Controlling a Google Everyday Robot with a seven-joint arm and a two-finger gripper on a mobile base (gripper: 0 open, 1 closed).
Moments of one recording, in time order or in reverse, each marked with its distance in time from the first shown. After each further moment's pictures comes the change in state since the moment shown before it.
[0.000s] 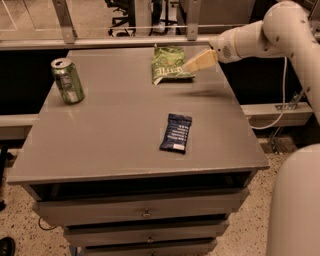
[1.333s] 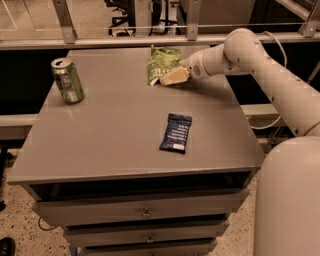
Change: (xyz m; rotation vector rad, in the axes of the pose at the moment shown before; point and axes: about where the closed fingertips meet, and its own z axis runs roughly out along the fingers) arm 0.028 0.033 0.099 -0.027 0.036 0.063
